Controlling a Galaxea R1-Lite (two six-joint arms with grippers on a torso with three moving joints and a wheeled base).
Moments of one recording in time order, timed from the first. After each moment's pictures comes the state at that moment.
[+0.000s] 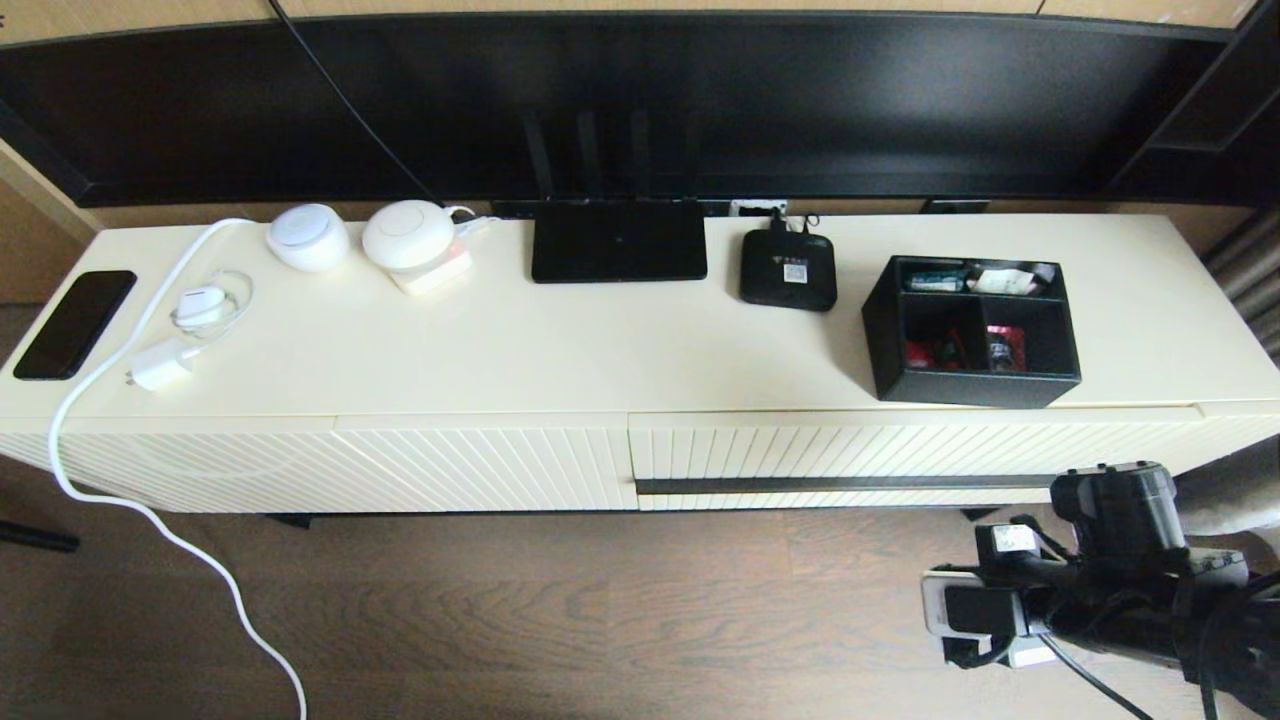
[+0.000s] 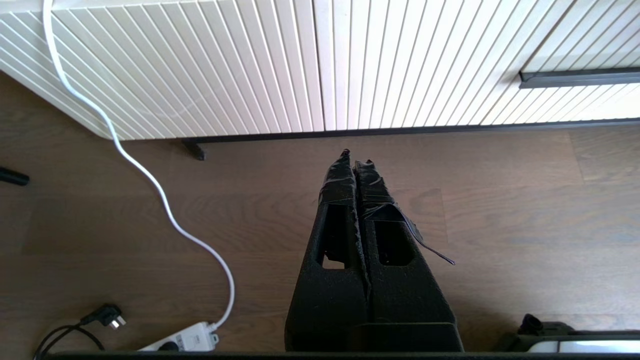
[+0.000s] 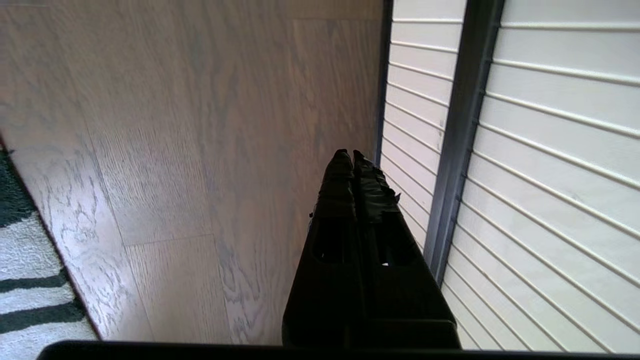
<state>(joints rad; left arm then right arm) 0.00 0.00 0.00 0.00 0.00 0.04 0.18 1.81 -0.46 -0.64 0.11 -1.41</state>
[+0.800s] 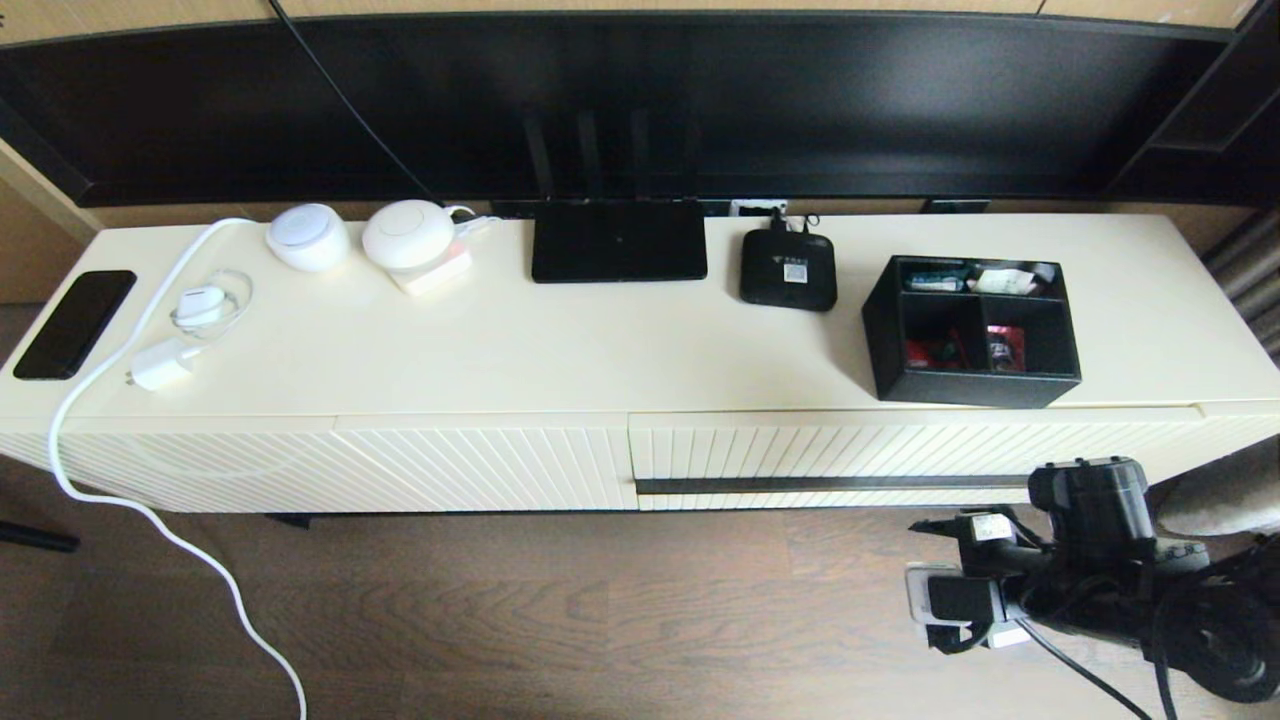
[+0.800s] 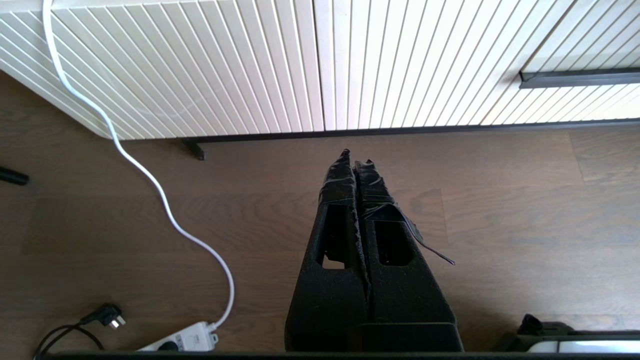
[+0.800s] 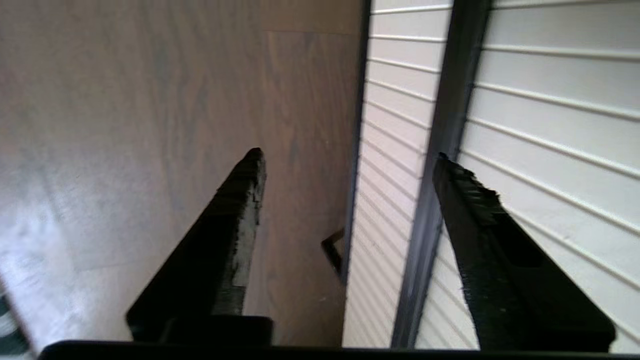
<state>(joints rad) 0.00 0.00 0.00 0.00 0.00 0.04 0.17 1.91 -0.50 -0.73 0.14 -1.46</state>
